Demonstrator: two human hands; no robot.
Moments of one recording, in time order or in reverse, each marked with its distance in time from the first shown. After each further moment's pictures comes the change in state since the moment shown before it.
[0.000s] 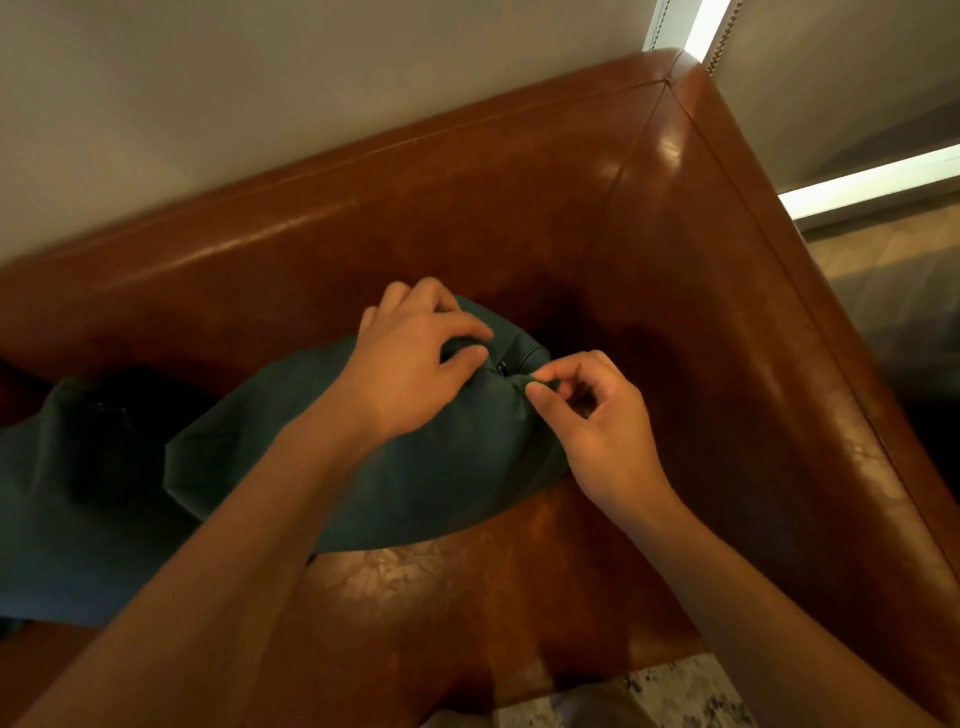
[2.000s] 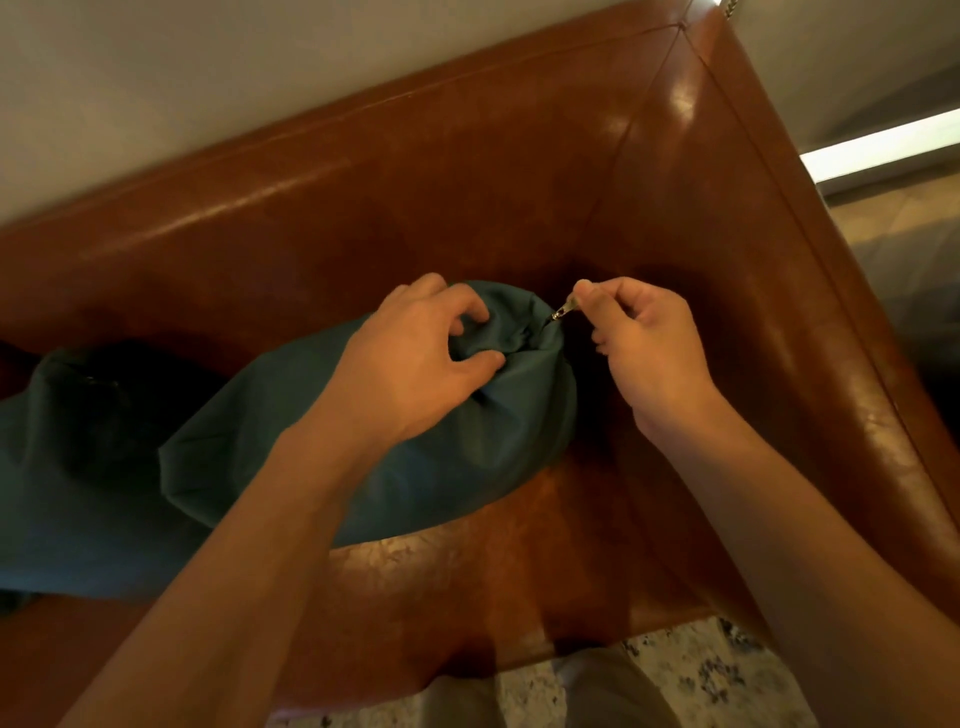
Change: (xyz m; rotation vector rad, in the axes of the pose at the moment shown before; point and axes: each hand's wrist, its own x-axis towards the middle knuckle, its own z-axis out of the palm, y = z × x) left_hand -0.020 0.013 0.003 -0.119 -0.021 -0.081; right_hand 0.031 -0.021 -0.019 0.014 0.055 0.187
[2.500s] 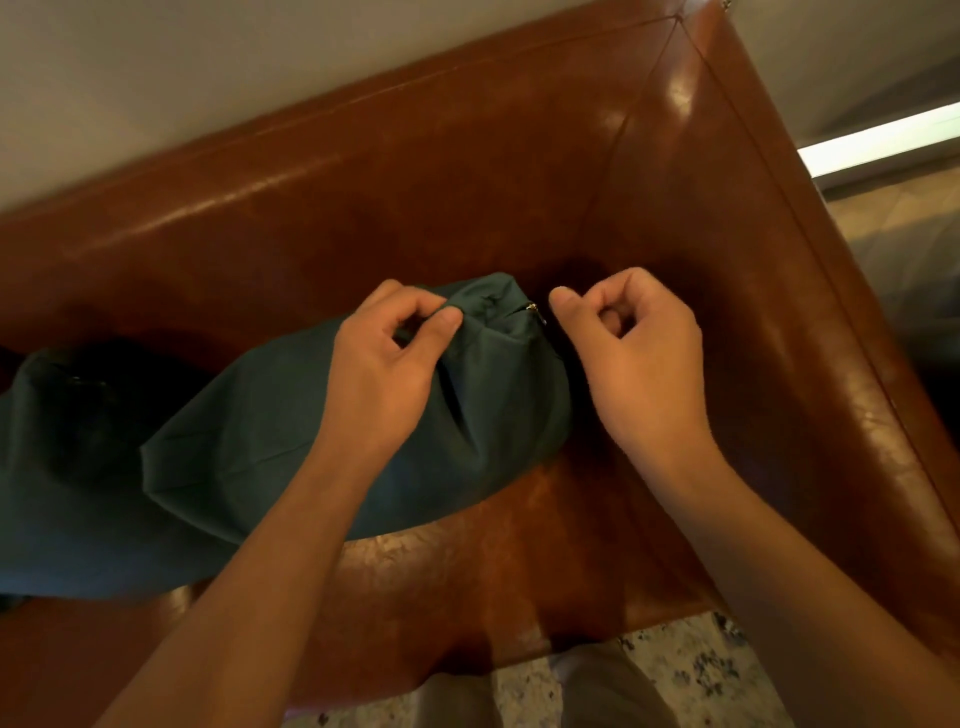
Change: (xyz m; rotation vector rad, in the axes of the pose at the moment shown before) left_hand -0.008 -0.012 0.024 -0.566 0.341 -0.093; right_hand -0.024 -0.008 0.008 -0.083 0.164 -0.147
